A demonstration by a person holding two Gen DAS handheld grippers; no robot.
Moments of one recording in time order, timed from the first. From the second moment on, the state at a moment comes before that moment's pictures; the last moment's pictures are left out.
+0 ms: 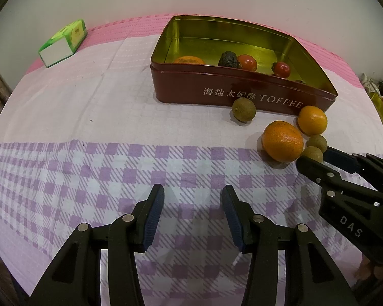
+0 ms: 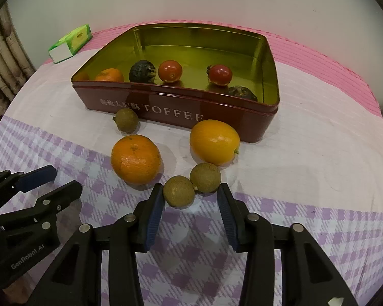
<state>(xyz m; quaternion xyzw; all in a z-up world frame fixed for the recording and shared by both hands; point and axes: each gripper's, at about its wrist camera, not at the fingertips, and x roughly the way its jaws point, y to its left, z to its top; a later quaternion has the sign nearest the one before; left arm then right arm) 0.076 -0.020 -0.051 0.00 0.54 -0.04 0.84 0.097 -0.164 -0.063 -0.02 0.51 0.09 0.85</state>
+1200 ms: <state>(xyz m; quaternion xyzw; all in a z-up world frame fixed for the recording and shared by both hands) 0.101 -0.097 -0.049 0.04 0.53 -0.11 0.84 0.085 -0.262 -0.062 0.03 0.52 -0.01 0.86</state>
